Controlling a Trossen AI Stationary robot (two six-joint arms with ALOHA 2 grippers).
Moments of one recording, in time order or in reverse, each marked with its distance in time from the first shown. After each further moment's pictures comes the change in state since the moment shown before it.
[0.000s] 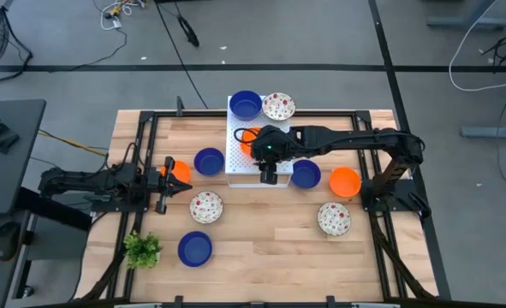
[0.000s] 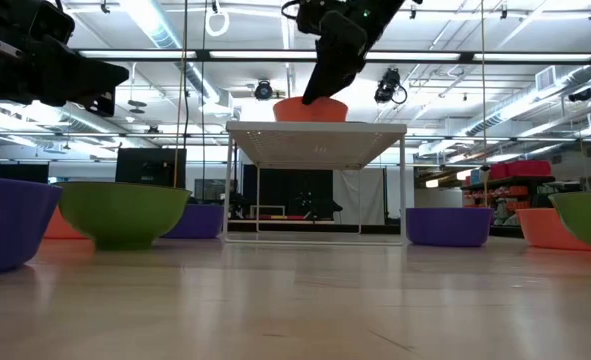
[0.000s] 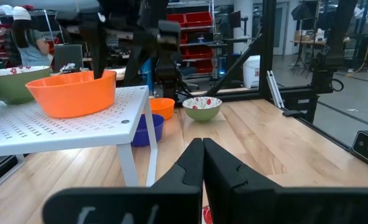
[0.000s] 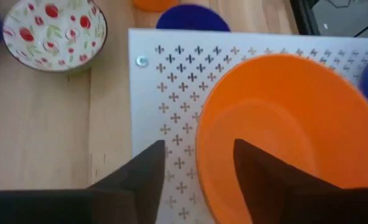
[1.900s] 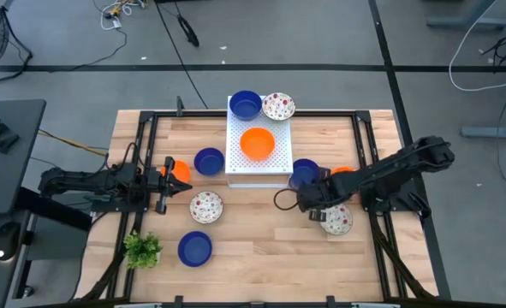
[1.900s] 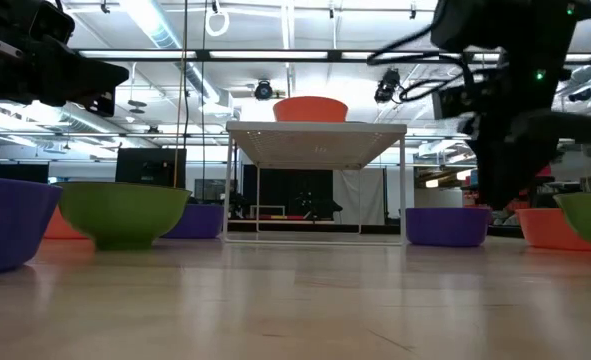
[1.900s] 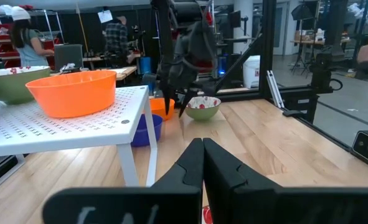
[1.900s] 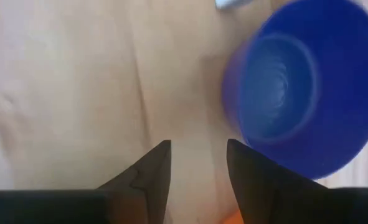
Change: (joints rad) left arm 0.000 0.000 0.000 0.000 0.000 0.000; right arm 0.346 -0.243 -0.666 -0.146 0.182 0.448
